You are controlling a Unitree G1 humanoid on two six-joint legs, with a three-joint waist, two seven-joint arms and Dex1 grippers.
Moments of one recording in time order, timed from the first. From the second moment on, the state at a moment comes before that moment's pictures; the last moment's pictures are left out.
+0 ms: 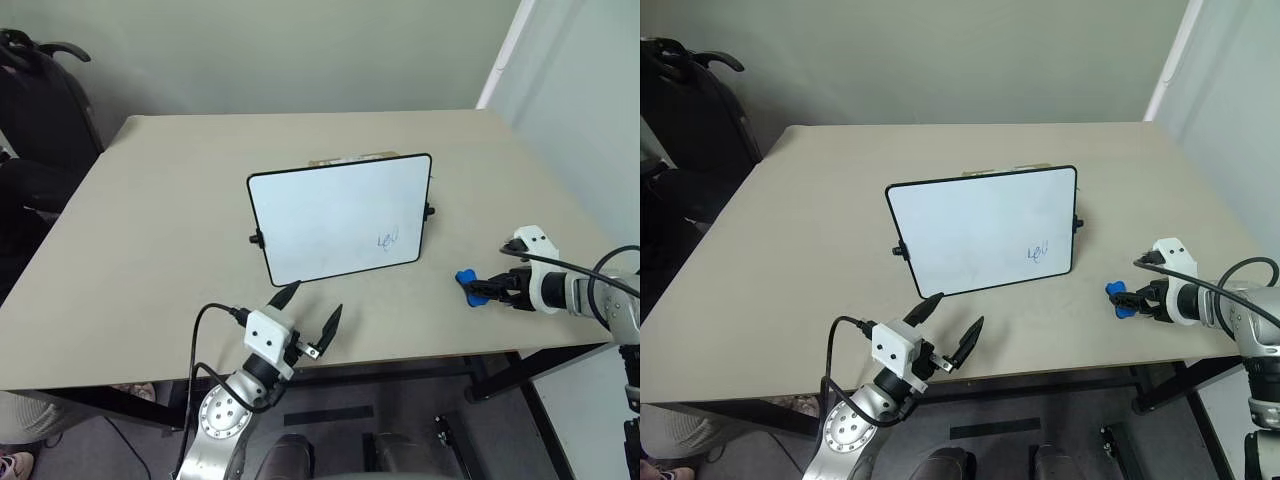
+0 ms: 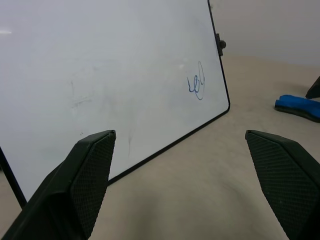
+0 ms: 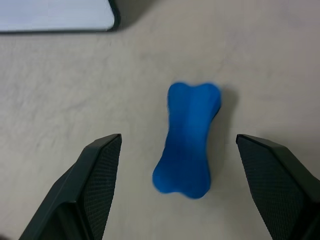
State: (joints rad) left arm 0.26 0.21 -0.18 -0.38 -0.12 -0.07 -0.36; right arm -0.45 -0.87 -0.06 0.01 0.52 1.23 0.69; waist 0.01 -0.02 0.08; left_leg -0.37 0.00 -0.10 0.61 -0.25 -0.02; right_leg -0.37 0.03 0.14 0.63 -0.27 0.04
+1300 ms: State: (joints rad) left arm 0.31 0.20 -0.19 -0.42 -0.11 -0.07 -0.34; right arm -0.60 -0.86 0.17 0.21 0.34 1.10 0.82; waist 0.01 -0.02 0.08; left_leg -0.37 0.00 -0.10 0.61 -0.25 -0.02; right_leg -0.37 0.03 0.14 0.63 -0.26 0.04
